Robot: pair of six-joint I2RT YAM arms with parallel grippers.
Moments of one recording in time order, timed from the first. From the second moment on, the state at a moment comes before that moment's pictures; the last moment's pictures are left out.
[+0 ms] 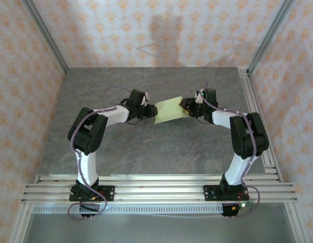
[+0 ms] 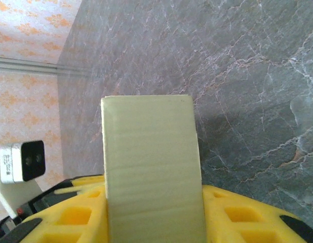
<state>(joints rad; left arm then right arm) -0.40 1.96 1.18 -0.06 0.32 -0.64 0.19 1.79 0.95 0.18 -0.59 0.85</state>
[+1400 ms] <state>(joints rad) -0.28 2.00 1.13 0.56 0.80 -1.36 0.14 1.68 0.92 0.38 -0.74 1.08</state>
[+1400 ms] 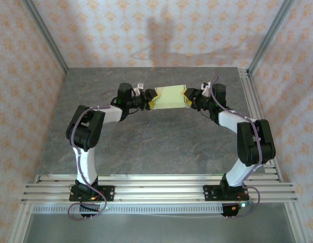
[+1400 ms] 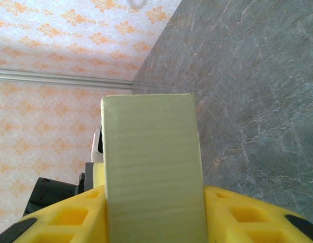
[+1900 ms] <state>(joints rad) -0.28 2.00 1.13 0.39 0.82 -1.35 0.13 1.70 0.89 0.44 -0.72 1.07</state>
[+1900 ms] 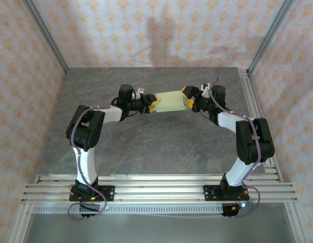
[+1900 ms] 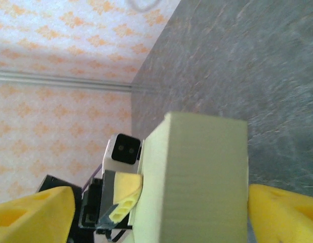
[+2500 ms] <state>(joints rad) -0.22 1.95 1.08 0.02 0.79 -1.27 0.32 1.29 0.94 -0.16 -0.32 -0.20</state>
